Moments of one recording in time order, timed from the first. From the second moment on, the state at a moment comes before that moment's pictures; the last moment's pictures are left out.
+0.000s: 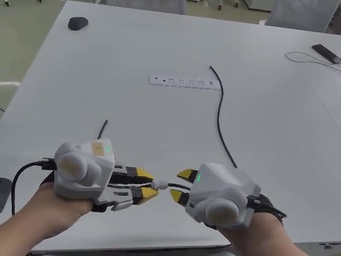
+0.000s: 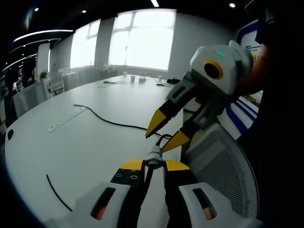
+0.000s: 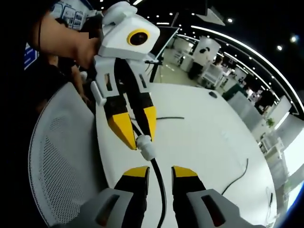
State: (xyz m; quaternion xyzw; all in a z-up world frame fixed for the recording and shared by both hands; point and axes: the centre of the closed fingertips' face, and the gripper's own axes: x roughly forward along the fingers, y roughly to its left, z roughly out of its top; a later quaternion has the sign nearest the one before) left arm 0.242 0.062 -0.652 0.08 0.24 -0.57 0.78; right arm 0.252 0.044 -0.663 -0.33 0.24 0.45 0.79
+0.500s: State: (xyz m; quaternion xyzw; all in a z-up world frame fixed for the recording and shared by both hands) left arm 0.242 0.060 -0.652 0.08 0.24 -0.57 0.78; right arm 0.249 0.048 -0.665 -0.36 0.24 0.47 0.77
